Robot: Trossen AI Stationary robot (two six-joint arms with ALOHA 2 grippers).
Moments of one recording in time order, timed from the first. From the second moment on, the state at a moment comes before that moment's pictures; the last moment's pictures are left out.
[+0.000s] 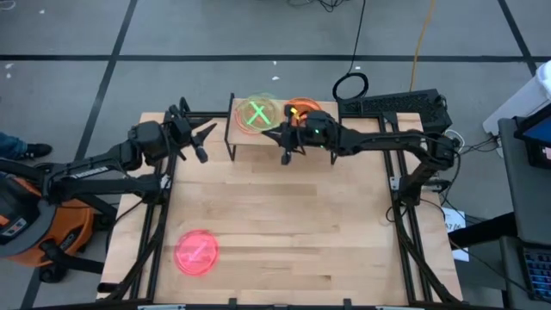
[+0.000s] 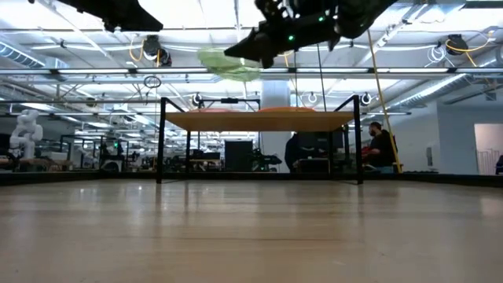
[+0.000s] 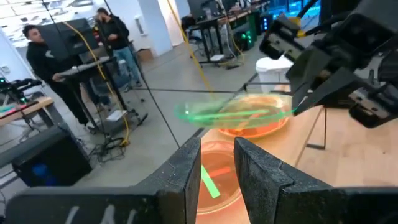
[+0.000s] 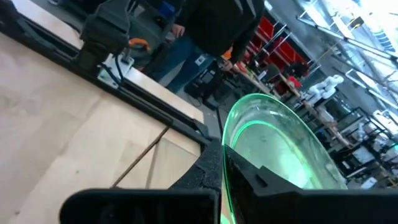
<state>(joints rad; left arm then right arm) 0.30 0.65 0.69 -0.13 -0.31 0.23 -0.28 1.65 1.12 0.40 -0.09 -0.70</state>
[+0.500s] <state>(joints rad) 0.31 0.65 0.69 -0.14 -0.31 0.21 -0.38 1.86 1.26 0.39 -0.14 -0.69</state>
